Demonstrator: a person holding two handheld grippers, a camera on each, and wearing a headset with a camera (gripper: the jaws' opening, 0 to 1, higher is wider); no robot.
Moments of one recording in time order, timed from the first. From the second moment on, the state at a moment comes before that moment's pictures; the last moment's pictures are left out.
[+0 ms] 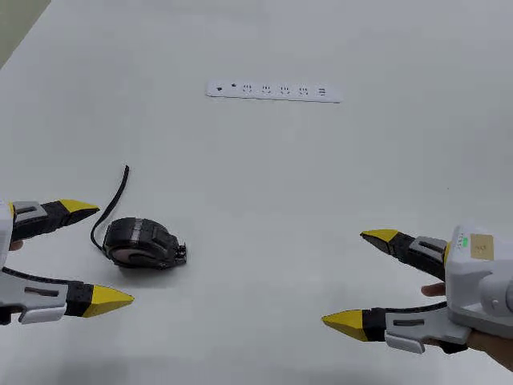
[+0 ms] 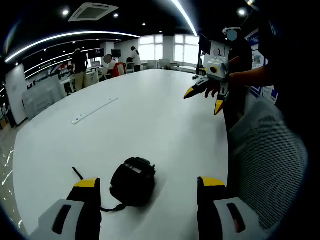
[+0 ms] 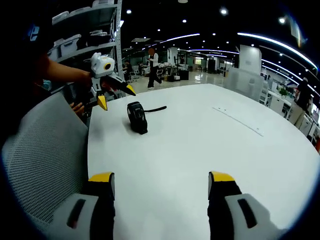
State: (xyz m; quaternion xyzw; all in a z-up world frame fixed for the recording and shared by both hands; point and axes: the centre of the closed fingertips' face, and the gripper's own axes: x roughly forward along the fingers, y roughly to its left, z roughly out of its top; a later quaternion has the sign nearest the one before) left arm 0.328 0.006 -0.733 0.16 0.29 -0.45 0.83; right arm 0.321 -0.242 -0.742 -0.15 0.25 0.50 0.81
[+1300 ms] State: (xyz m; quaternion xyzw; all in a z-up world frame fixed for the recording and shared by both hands) left arm 0.354 0.015 -0.793 0.30 0.39 -0.53 0.69; right arm 0.350 -0.141 -0.773 -0.22 0.20 0.63 0.72
